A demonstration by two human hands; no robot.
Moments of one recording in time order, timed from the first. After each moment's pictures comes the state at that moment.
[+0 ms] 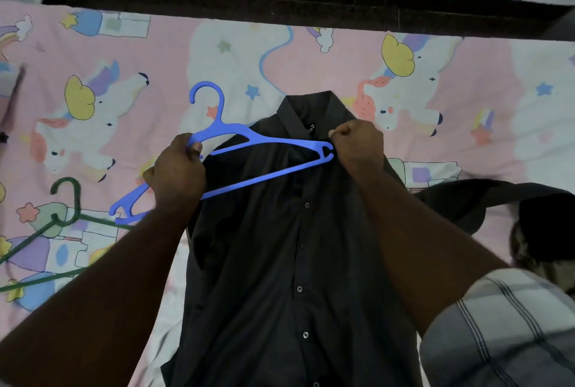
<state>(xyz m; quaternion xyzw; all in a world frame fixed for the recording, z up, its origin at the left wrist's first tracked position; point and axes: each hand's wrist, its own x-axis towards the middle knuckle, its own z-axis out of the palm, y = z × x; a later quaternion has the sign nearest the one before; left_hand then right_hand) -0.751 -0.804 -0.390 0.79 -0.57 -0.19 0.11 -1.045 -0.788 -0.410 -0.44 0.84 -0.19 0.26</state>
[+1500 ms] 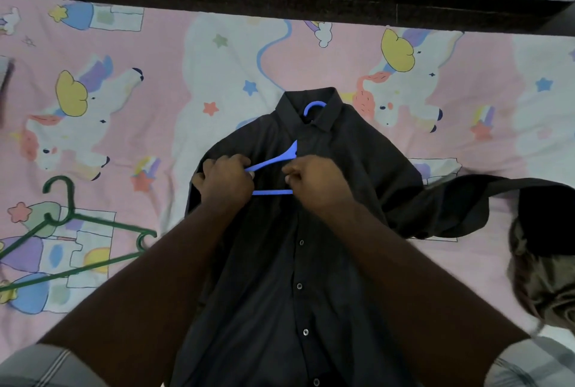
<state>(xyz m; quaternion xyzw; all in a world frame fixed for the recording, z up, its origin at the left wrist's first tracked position) -0.807 -0.785 -0.411 0.71 -0.64 -0.27 -0.10 -0.977 -0.740 -0.391 -0.62 0.70 -0.09 0.35</state>
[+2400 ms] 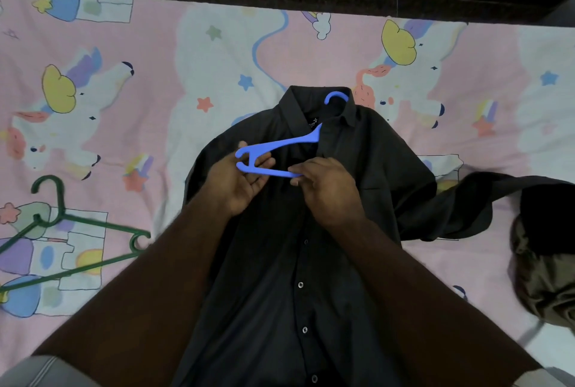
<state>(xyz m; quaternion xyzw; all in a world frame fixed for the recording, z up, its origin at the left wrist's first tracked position) -0.818 -0.787 -0.420 0.58 -0.07 -0.75 0.31 -0.990 -0.714 -0.413 -0.63 0.69 -0.25 0.25</state>
